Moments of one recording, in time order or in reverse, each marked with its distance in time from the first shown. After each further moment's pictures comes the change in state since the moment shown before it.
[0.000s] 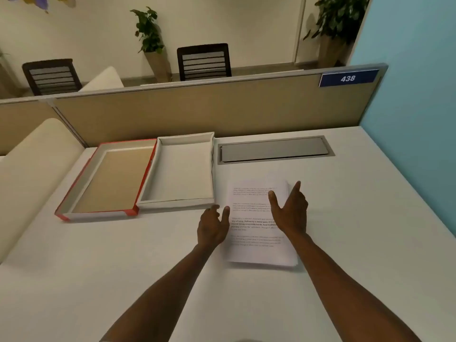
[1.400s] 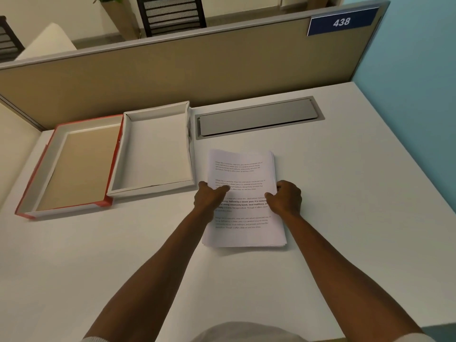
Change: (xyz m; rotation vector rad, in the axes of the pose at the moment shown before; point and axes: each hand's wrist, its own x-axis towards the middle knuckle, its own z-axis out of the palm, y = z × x) left_hand 0.046 0.043 0.029 -0.320 -0.254 -0.399; right_hand 0.033 0.049 0.012 -0.071 -0.063 0.121
